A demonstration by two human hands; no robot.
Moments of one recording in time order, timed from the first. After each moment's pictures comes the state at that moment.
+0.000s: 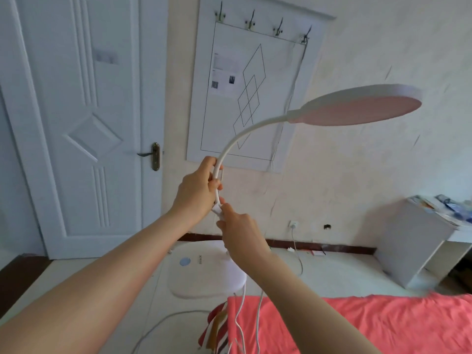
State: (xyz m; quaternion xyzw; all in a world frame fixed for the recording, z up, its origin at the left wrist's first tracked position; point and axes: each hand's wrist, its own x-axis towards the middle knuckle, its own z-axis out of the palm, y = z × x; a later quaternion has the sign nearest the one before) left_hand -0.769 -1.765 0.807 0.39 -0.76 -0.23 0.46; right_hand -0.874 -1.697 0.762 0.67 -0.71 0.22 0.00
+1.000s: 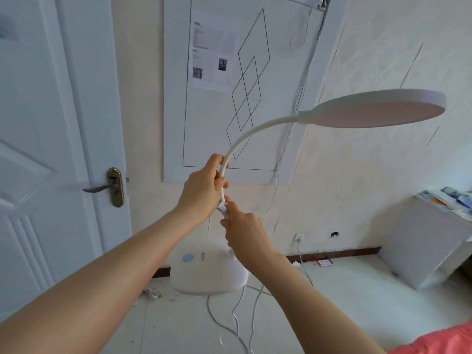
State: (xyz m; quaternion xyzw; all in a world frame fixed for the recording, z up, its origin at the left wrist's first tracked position) left_hand -0.875 -2.201 0.803 0.34 -0.80 -0.27 0.42; right_hand -0.962 -2.114 0.761 0.61 -0.76 0.23 -0.03
